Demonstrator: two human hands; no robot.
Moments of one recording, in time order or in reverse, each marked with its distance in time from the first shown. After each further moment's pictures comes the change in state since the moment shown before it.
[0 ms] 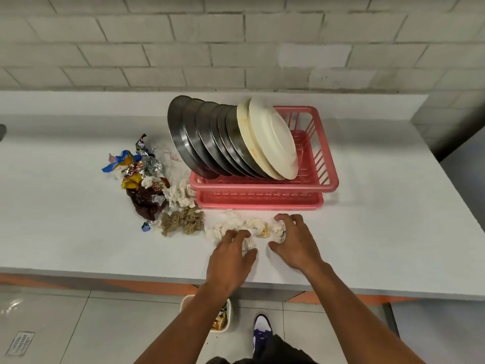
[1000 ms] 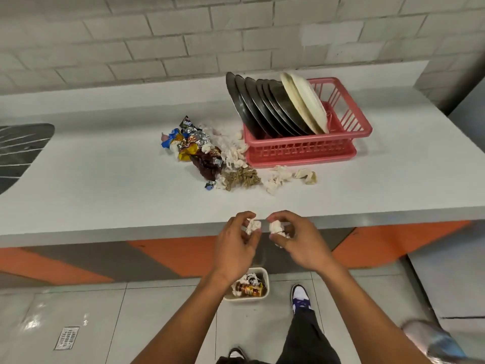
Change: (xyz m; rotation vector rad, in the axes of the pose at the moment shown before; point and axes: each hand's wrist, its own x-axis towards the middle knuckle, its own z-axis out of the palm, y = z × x) left_hand -0.135 -0.123 -0.097 -0.371 0.105 0.140; right_hand -0.168 -0.119 0.106 0.474 0.030 -0.159
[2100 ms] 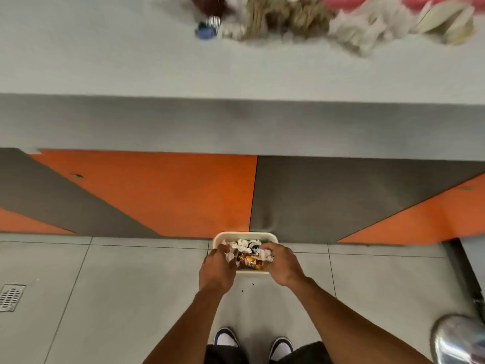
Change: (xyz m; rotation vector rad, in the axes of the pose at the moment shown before) left_hand -0.055 -0.408 0.203 0.351 -0.202 -0.527; right_hand 0.070 0.382 0.270 -0.349 -0.230 0.385
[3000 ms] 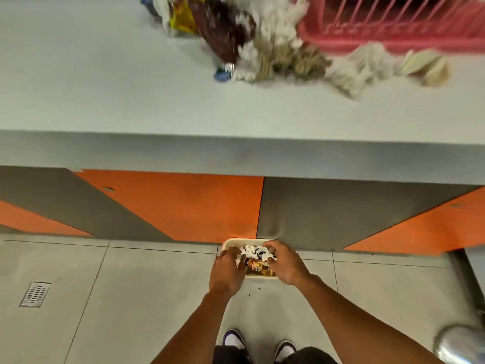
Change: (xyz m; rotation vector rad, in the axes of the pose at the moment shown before) left_hand -0.013 0.017 -0.025 -0.079 -0.029 0.037; right_hand -0.008 -0.027 -0.026 -0.039 -0.047 -0.082
